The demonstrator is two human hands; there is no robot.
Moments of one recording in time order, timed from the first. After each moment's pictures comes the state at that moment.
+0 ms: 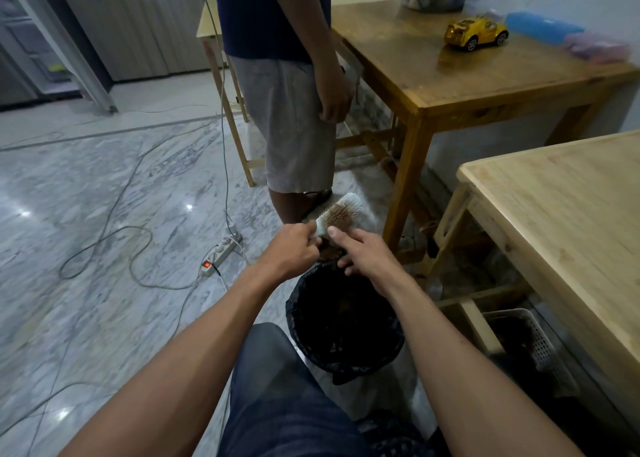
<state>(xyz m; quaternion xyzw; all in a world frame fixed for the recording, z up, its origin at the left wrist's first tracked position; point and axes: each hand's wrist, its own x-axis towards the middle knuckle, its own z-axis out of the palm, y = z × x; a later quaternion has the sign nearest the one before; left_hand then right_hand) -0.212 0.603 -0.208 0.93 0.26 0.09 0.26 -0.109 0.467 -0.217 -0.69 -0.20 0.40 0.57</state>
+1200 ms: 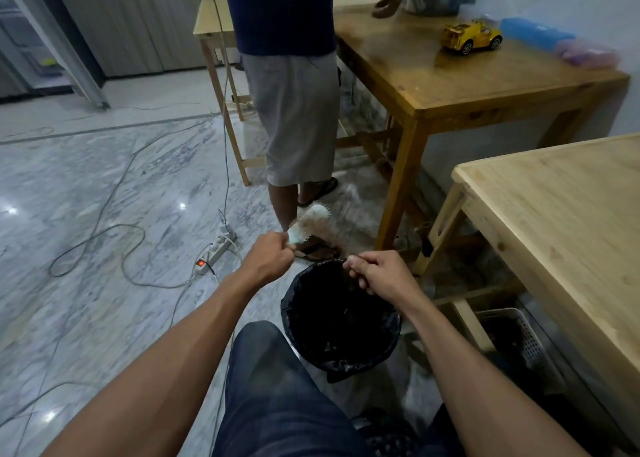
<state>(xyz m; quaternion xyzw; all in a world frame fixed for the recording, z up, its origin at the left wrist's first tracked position) -0.236 0.624 -0.232 0.88 0.36 0.06 0.32 -0.101 0.423 -0.230 -0.78 -0.25 0.34 0.46</state>
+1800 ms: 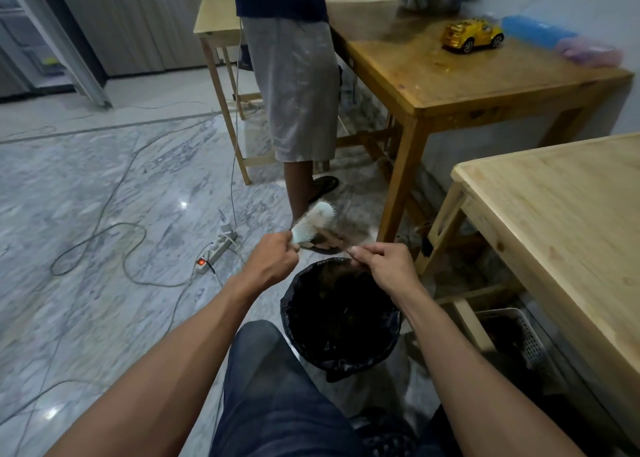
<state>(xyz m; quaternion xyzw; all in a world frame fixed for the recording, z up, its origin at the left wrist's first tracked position) -0.234 0.616 -0.232 0.89 0.33 0.08 0.30 -0.094 0.432 -0.236 -0.76 -0.15 0.30 0.55</state>
